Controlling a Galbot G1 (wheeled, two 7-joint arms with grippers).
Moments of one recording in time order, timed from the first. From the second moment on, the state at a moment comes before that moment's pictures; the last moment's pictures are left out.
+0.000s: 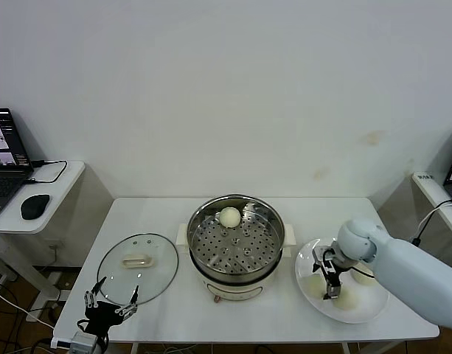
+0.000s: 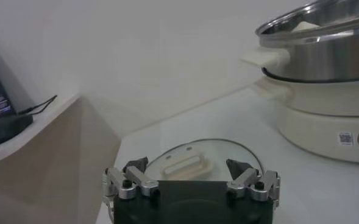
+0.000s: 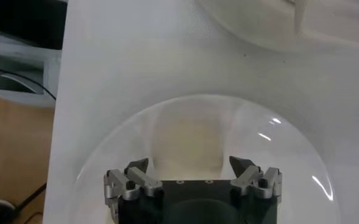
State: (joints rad) left arm 1.70 -1.37 -0.75 -2.07 0.12 0.16 0.18; right arm -0.34 0.67 -0.52 1.49 -0.32 -0.35 -1.24
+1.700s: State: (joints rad) left arm 1.67 -1.38 -0.75 -2.14 0.11 0.16 0.17; right arm 0.55 0.86 -1.04 1.46 0.28 -0.54 -1.29
